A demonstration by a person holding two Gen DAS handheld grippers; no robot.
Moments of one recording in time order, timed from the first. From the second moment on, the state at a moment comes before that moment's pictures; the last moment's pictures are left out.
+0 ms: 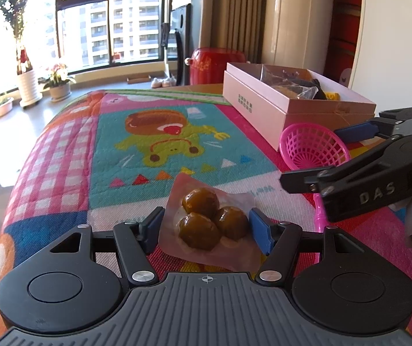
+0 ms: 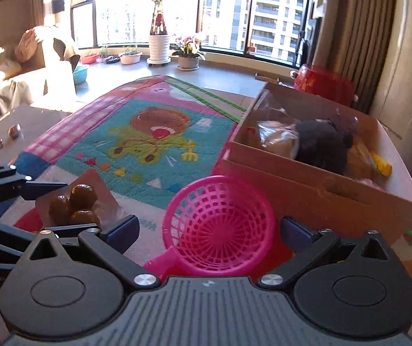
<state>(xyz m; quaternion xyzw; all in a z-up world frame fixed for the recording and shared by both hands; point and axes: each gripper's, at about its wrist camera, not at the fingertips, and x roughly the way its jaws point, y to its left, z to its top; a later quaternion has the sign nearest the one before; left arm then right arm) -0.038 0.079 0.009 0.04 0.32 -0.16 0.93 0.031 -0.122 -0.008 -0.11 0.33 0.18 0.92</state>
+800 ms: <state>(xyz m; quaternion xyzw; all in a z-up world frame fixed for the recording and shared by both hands) -0.047 0.052 0.052 -0.01 0.34 -0.20 0.92 -0.079 -0.247 0.029 -0.11 0.25 0.13 0.95</state>
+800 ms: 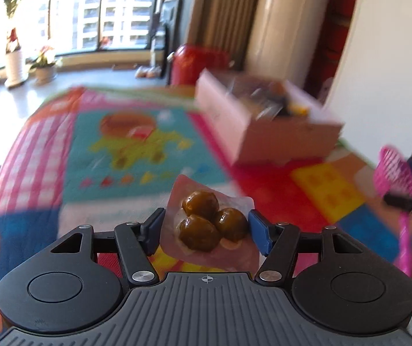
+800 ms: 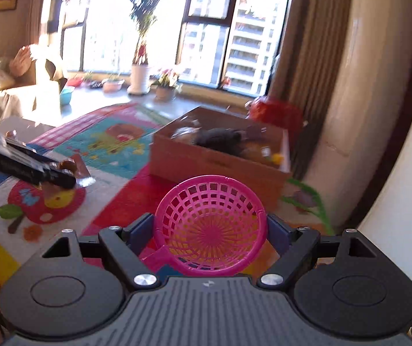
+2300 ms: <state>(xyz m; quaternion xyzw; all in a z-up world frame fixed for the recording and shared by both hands) 0.037 0.045 0.032 -0.16 0.31 -0.18 0.92 0.189 -0.219 0.026 -0.26 0.25 0.15 0.92</state>
